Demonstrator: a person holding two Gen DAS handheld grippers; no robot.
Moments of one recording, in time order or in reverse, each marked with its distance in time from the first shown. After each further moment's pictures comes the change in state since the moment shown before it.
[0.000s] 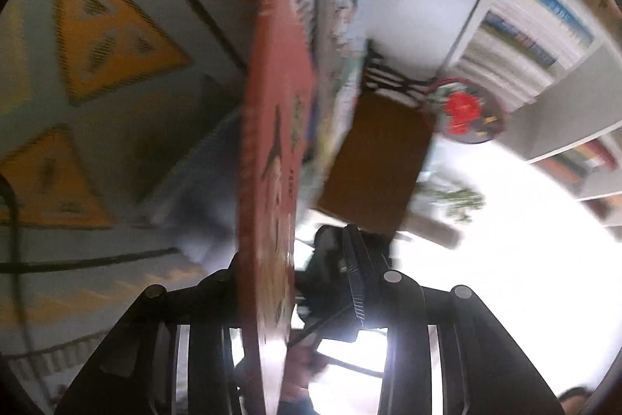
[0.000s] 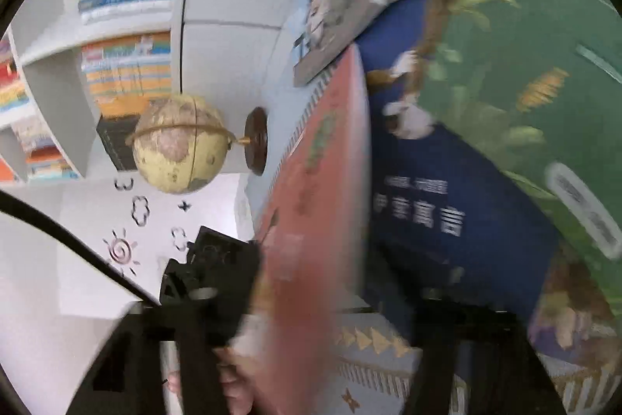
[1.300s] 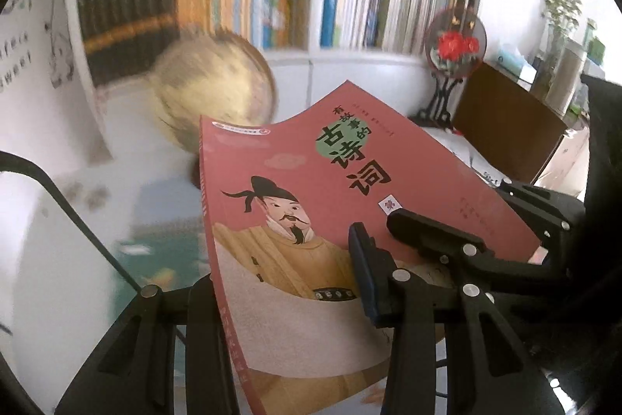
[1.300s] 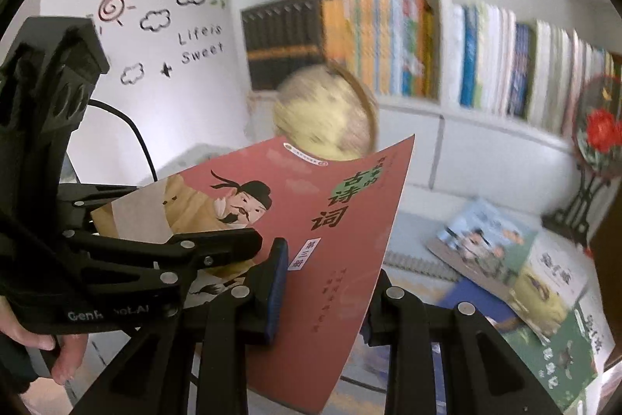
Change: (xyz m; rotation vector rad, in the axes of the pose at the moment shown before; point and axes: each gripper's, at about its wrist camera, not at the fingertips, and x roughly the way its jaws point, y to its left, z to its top) left arm -0.134 -0.166 -0.178 1.151 -0.665 0.943; right arm 0.056 0.256 -0.180 -1.195 -0.302 -0.434
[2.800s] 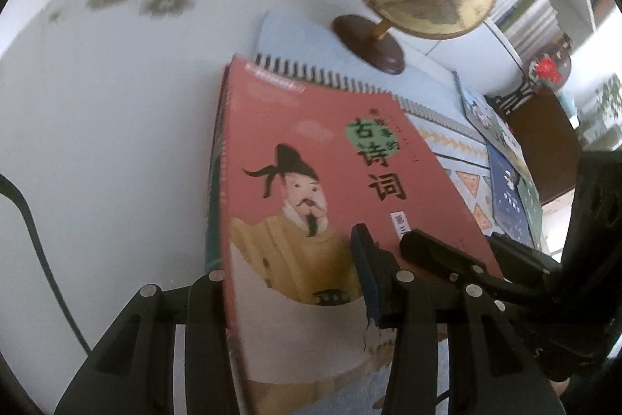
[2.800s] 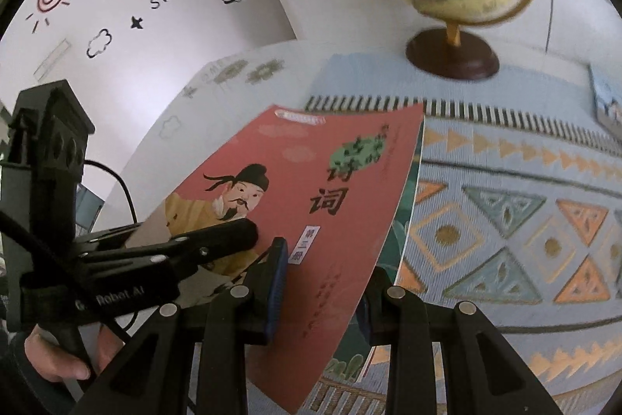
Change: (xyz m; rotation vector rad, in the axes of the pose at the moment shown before) left arm 0.093 0.245 -0.147 -0.410 0.301 -0.166; right arm 0.202 0.152 -0.057 0.272 0.373 0.063
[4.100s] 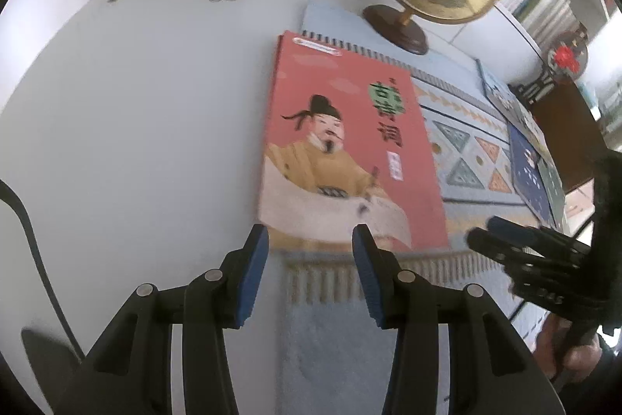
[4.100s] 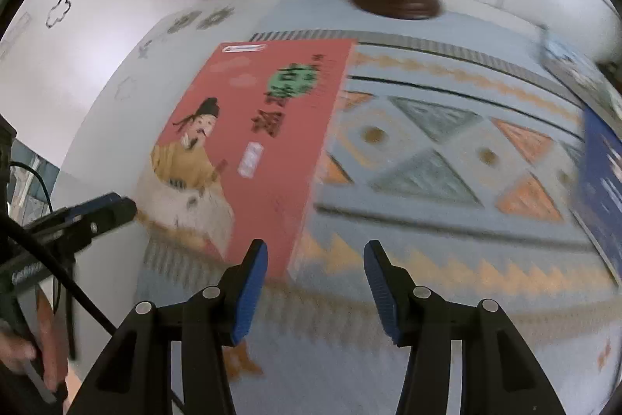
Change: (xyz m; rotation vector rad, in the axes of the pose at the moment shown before) left arm -0.052 -0.011 -0.065 0.000 -0.021 0.151; right arm -0.035 -0.024 -0.049 0.030 0.150 -0.182
